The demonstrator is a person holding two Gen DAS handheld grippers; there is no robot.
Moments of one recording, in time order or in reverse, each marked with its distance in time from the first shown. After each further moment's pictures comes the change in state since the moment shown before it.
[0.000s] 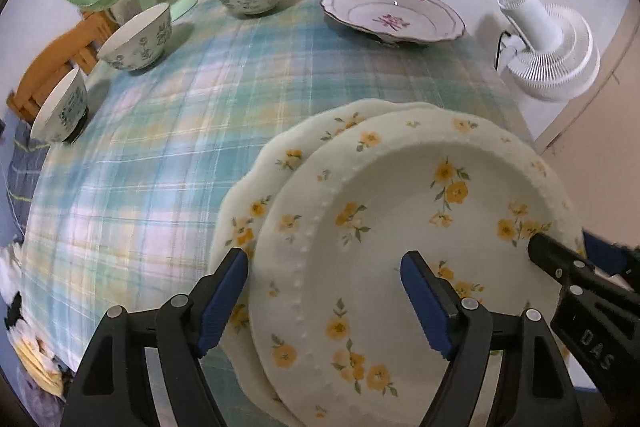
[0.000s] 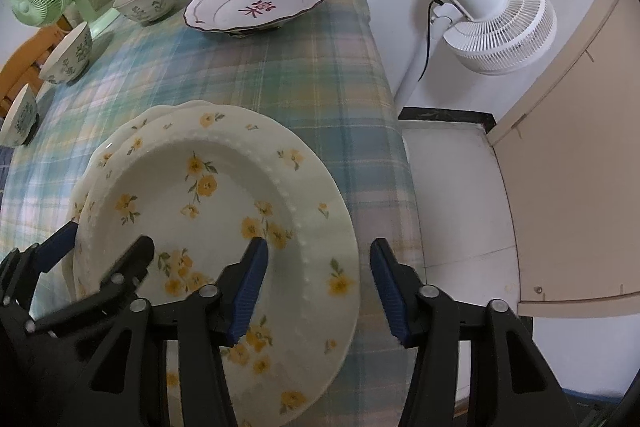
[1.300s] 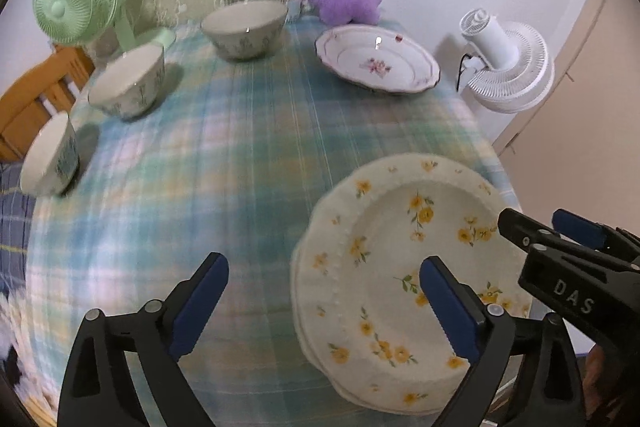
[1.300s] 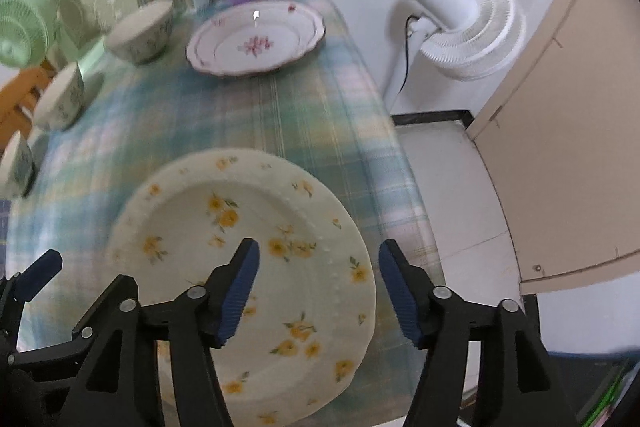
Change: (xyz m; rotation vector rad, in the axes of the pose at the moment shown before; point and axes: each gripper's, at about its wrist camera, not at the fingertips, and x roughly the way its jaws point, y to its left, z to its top) left arm -0.039 0.055 0.031 0.124 -0.069 -0.158; right arm -0.034 0.040 0.021 0.144 -0.070 -0.077
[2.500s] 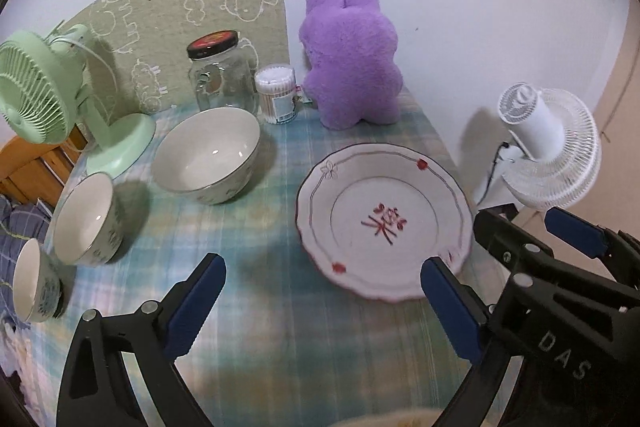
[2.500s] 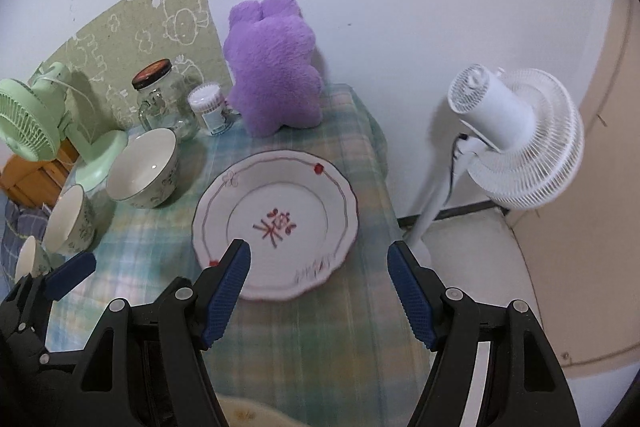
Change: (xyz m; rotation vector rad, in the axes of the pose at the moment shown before) left arm 0.073 -0.038 0.167 -0.044 -0.157 0.111; right arm 0.040 -0.001 0.173 -0.060 -0.229 0.153
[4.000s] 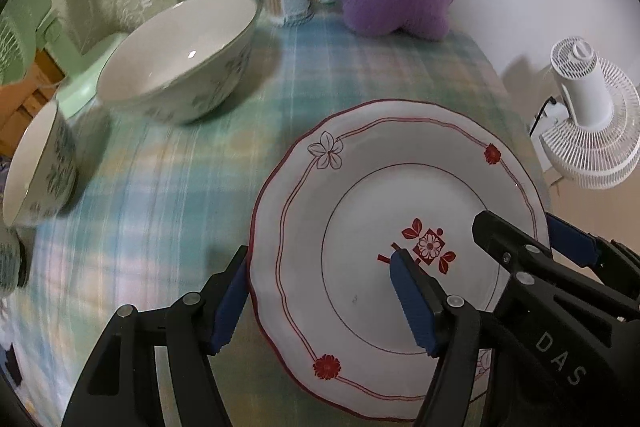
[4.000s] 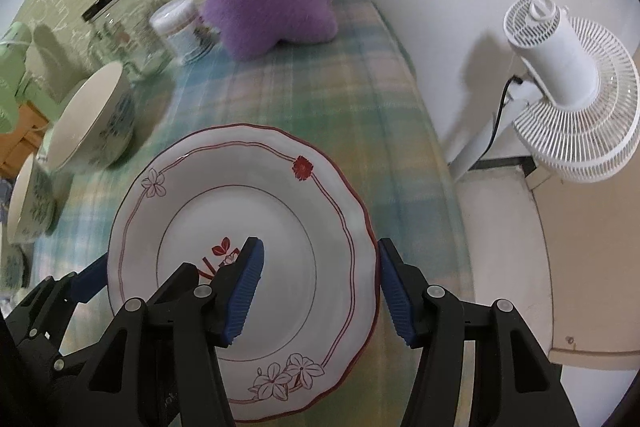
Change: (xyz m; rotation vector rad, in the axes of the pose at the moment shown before) left arm 0.086 0.013 -0.026 -0.059 0.257 0.012; right arm 0.105 0.008 -0.009 -0.003 0.256 0.032
